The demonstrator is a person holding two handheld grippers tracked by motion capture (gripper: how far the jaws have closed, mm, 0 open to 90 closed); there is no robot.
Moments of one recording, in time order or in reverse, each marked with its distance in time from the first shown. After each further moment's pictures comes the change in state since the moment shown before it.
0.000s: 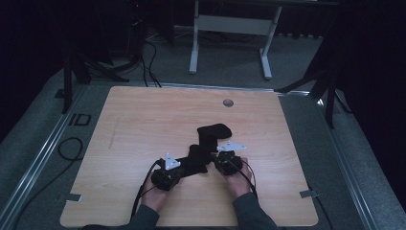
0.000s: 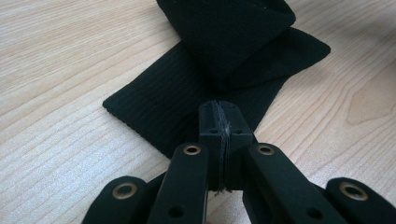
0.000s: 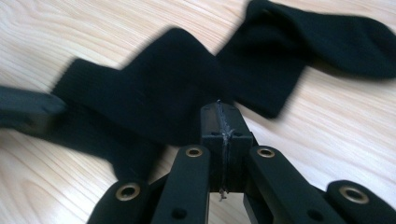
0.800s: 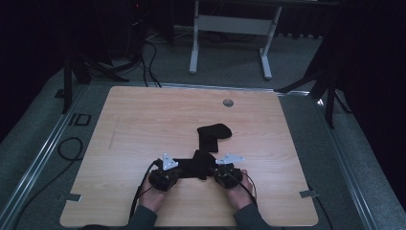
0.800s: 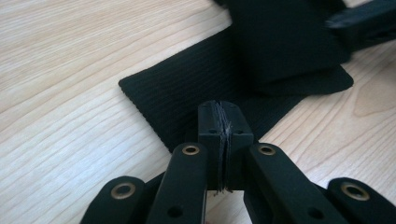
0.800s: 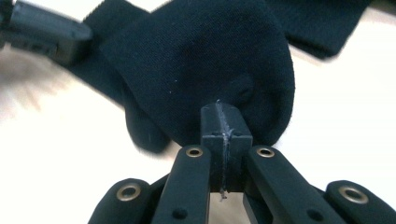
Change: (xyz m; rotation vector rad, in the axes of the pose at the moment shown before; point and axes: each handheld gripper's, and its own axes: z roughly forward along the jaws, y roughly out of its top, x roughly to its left) left arm 0.006 -0.003 -0.005 0.014 0.008 -0.011; right arm 0.015 -0.033 -0.007 0.081 0.051 -0.023
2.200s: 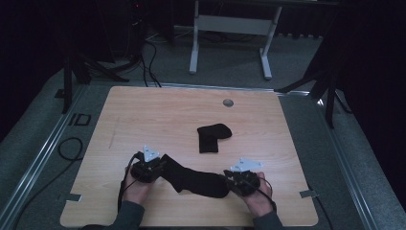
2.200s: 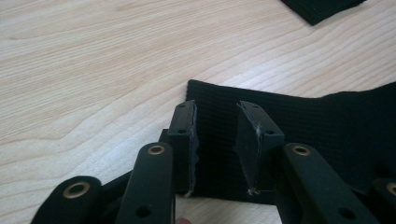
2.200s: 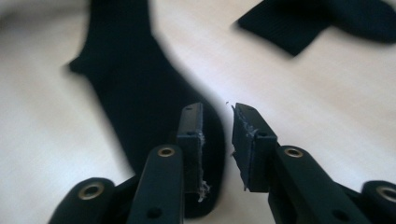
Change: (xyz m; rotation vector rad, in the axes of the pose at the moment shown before) left arm 0.044 0.000 -0.025 -0.031 0.152 -0.067; right arm -0.007 -0.006 -0.062 -0.036 0.013 -0.111
